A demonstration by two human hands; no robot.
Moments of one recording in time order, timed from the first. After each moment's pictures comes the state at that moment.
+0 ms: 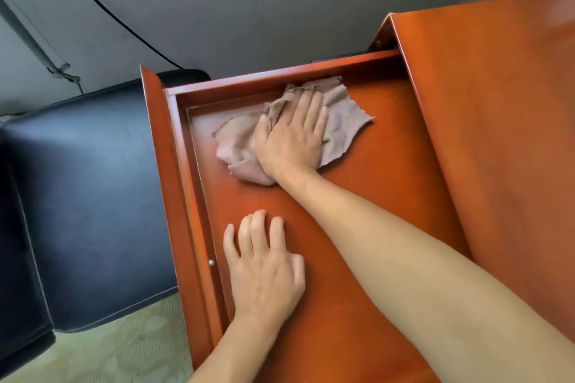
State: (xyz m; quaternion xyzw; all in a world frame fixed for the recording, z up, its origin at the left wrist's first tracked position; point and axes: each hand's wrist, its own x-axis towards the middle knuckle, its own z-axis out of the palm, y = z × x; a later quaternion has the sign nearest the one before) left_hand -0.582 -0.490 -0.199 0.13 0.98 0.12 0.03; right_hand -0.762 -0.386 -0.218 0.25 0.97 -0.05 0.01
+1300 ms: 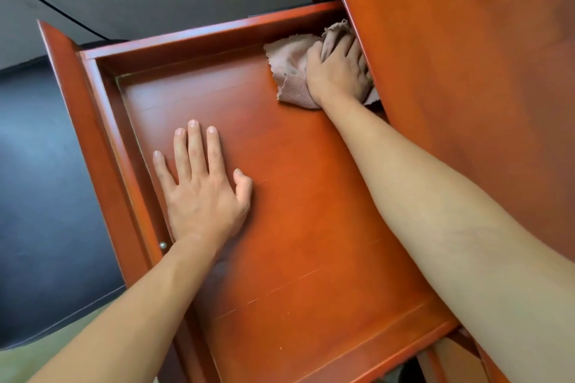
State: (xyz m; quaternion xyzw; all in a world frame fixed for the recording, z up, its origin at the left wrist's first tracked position) left_hand -0.656 -0.472 -0.216 0.12 0.99 0.06 0.05; right_hand -0.771 -0.215 -0.201 0.42 0.90 -0.08 0.00
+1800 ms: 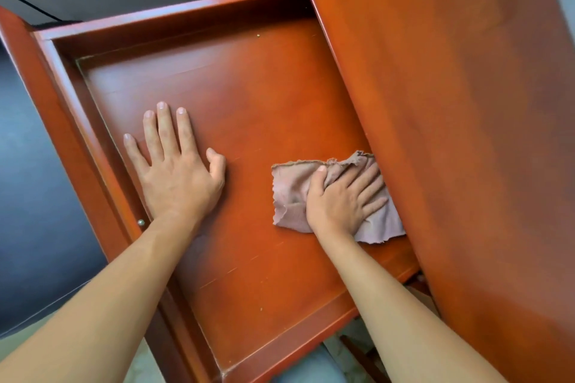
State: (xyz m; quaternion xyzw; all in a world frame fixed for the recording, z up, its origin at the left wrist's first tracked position) left_hand -0.655 -0.475 -0.212 0.11 0.99 0.08 0.06; right_hand -0.522 -0.287 -0.210 0.55 0.83 -0.02 0.09
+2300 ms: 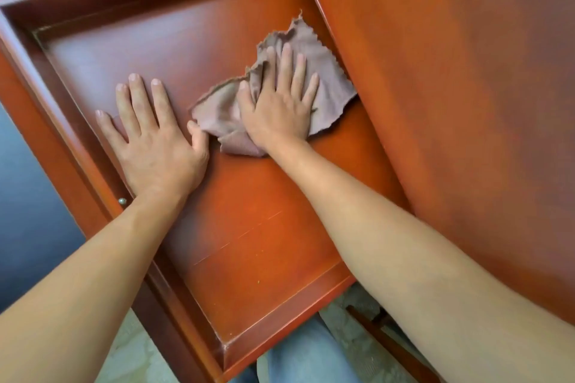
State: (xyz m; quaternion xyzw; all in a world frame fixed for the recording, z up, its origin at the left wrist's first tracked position) left_hand -0.653 -0.480 -0.217 0.12 0.99 0.10 0.03; right_hand -0.631 -0.306 -0.215 0.32 0.94 -0.02 0.05
